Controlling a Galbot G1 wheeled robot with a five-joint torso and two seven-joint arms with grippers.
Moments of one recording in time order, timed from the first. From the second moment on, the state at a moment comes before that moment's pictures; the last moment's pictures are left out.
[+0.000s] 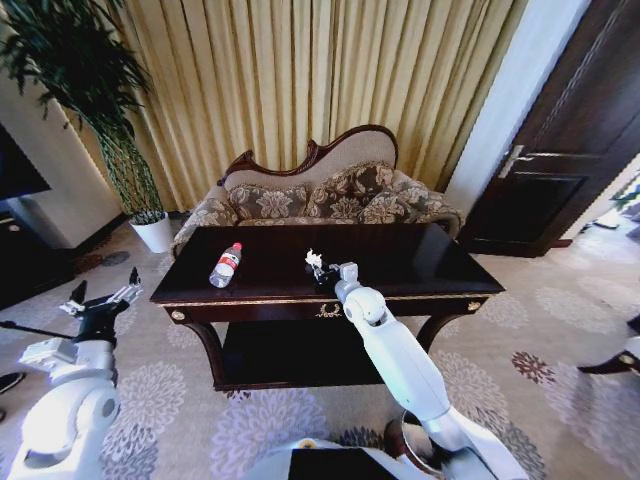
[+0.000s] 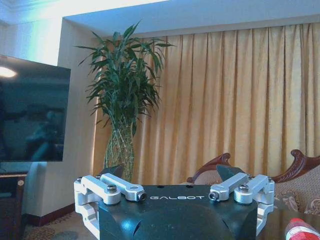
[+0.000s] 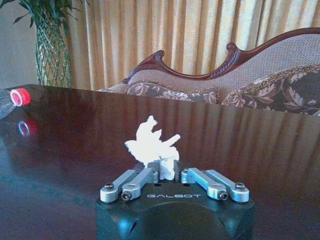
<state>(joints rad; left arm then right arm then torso) 1.59 -1.16 -1.01 -2.24 -0.60 0.15 -0.24 -0.79 1.33 0.10 1.66 0.36 -0.56 0.12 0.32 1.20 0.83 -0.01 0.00</state>
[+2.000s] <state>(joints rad) 1.59 -1.15 -1.02 -2.24 -0.61 0.13 -0.24 -0.91 1.27 0.43 1.87 0.33 -0.35 0.12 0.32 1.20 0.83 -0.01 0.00</state>
